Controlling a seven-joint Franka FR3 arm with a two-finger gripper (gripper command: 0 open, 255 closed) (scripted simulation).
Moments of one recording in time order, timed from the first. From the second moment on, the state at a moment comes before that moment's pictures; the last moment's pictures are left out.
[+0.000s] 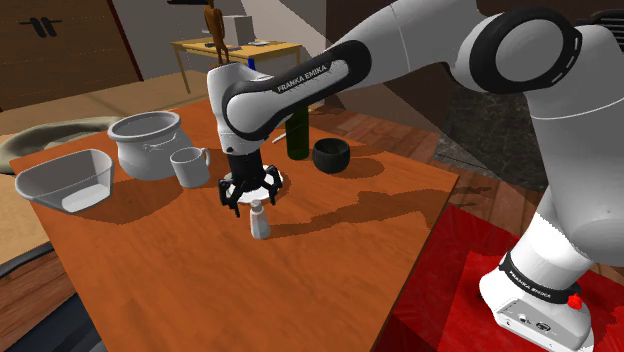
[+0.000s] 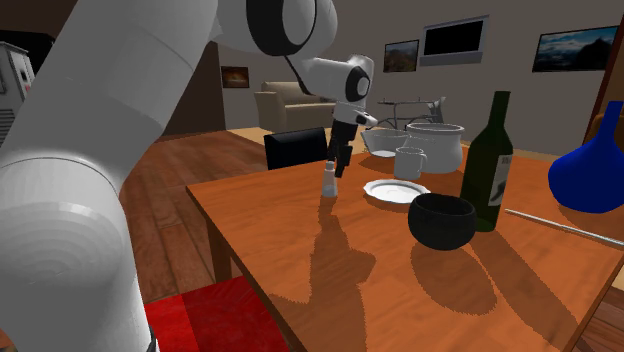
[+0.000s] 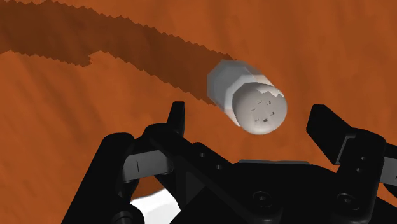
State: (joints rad) arm 0.23 0.58 0.38 -1.49 -0.03 1.91 0.85
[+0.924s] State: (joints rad) arm 0.23 0.58 0.38 -1.50 -0.03 1.93 0.85
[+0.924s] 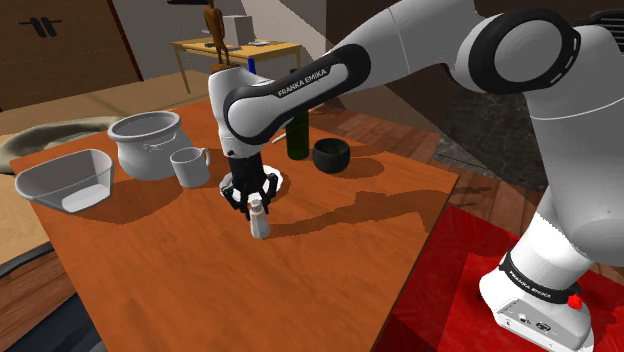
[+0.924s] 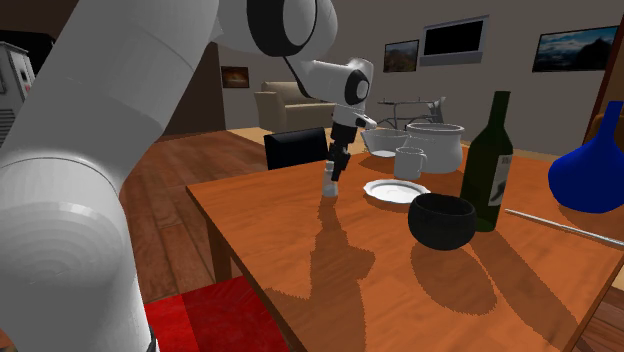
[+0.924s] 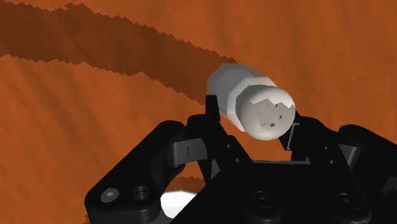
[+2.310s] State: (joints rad) arm 0.23 0.53 0.39 -1.38 -0.01 1.75 0.86
